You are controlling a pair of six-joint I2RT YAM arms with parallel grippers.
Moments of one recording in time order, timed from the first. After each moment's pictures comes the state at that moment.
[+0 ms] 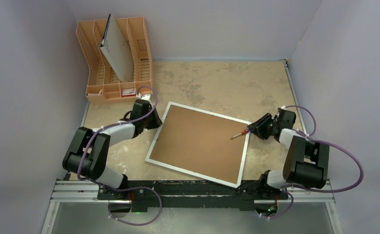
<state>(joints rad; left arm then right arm) -0.32 1.50 0.64 0.08 0.07 -0.48 -0.29 1.40 0.51 -0.06 -0.45 0.65</state>
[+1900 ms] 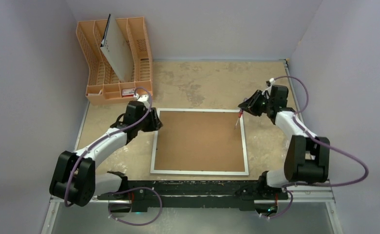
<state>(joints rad) -0.32 1.26 0.62 -0.14 0.09 -0.44 -0.09 1.49 0.86 -0.18 -0.50 0.59</state>
